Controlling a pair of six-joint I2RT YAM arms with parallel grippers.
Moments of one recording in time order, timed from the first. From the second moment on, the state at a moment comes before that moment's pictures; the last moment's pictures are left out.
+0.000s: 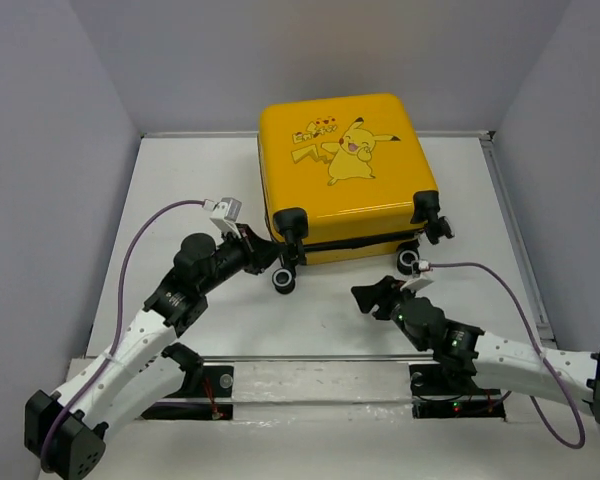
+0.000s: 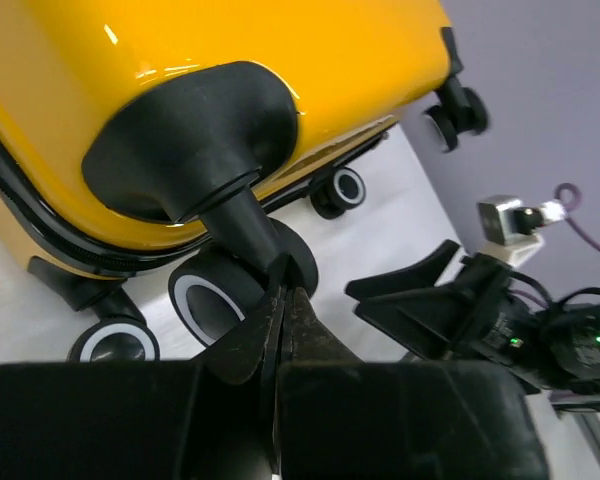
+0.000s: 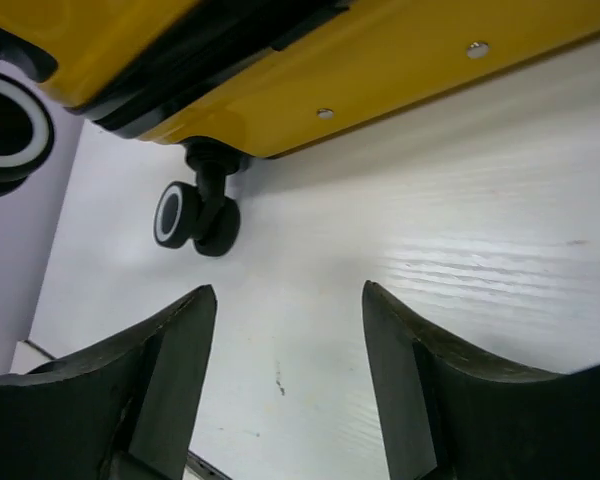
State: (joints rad) left arm -0.56 0.76 0.55 0.03 0.21 -0.65; right arm 1.10 0.72 0.15 0.28 0.60 0.94
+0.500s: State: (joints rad) left arm -0.56 0.68 0.55 0.00 0.24 -0.64; right arm 0.63 0.91 0.36 0.16 0.28 0.67
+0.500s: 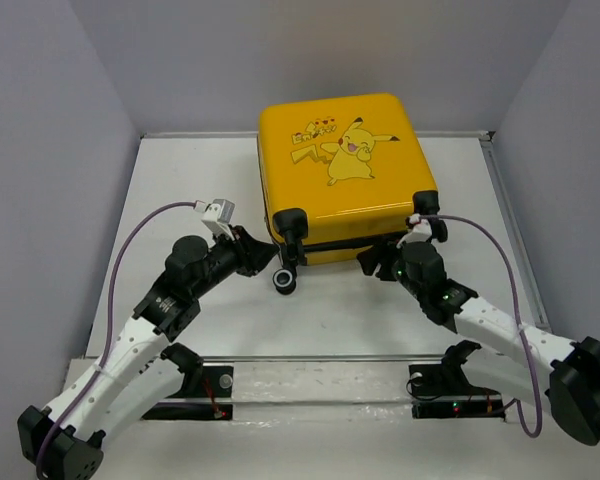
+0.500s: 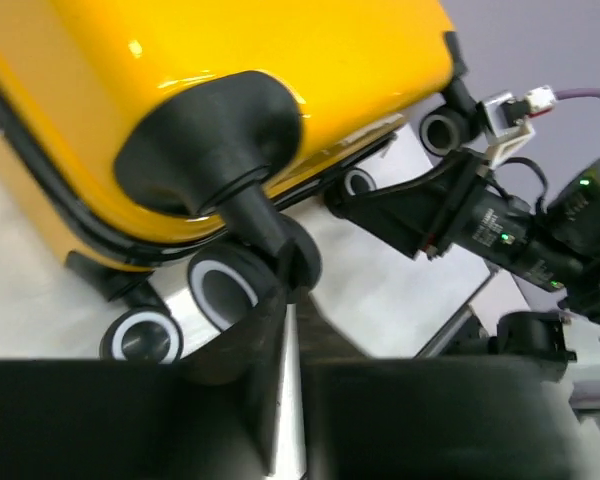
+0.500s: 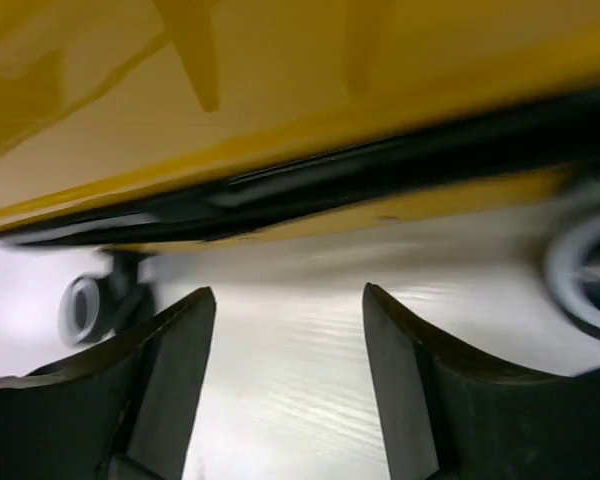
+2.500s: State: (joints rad) left arm -0.67 0.98 0.54 0.15 0.09 -0.84; right arm 0.03 0.77 0.20 0.34 -0.15 0.51
